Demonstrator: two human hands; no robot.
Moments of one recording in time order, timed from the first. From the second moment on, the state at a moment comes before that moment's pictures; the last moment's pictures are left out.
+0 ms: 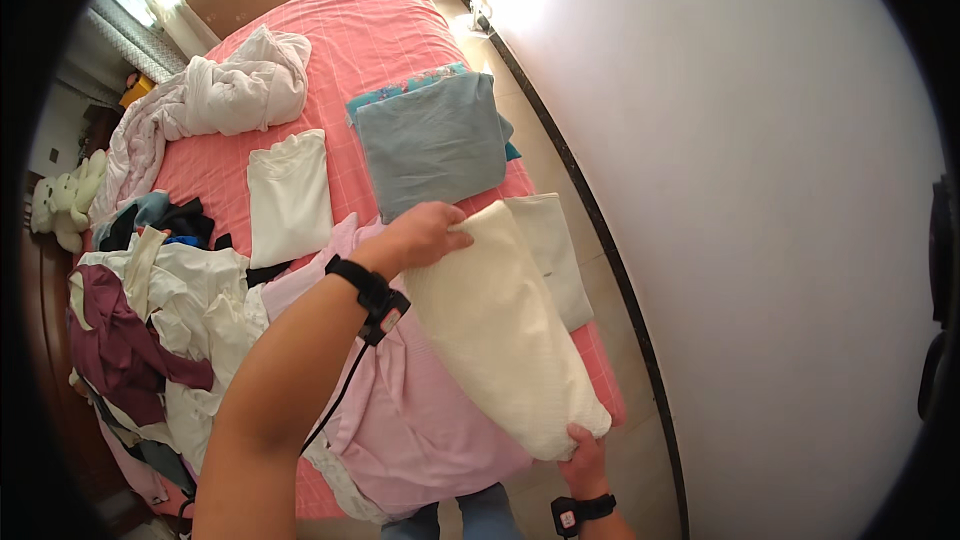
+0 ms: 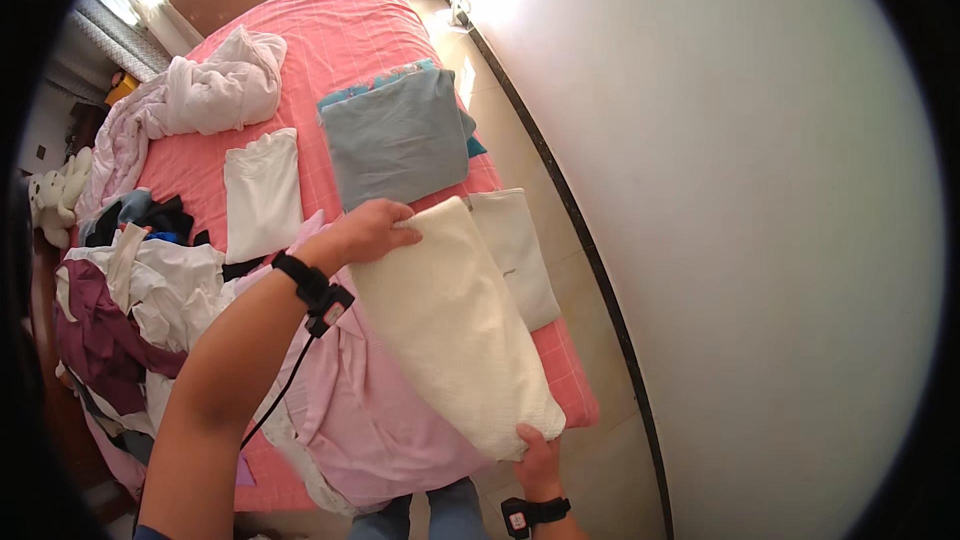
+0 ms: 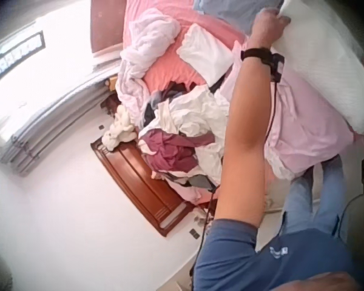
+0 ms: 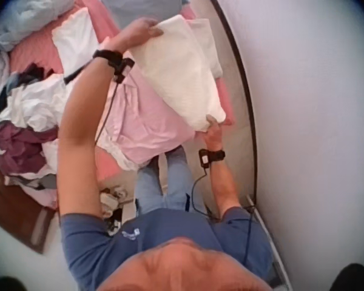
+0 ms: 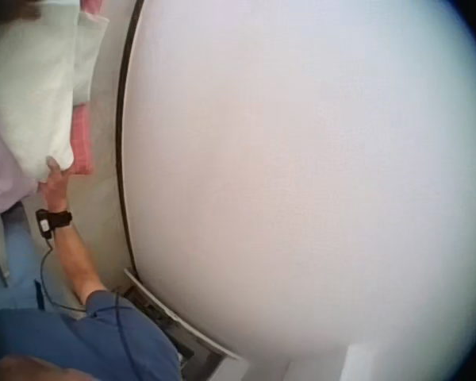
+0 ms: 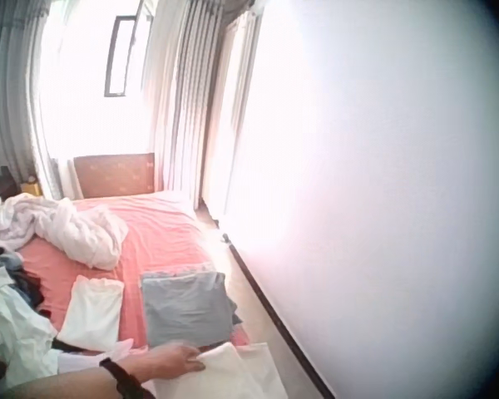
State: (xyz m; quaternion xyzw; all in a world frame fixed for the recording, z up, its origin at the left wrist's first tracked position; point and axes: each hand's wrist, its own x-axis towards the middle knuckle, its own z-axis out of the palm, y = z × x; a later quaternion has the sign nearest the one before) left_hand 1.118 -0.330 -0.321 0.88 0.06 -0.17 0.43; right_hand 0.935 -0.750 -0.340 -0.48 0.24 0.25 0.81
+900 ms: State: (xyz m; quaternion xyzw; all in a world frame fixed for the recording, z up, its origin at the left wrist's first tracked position) left_hand 0.519 -0.249 -0.343 0.64 0.49 -0.08 0.59; right_hand 0.770 -0.646 -0.319 -0.60 0.01 0.65 0.46
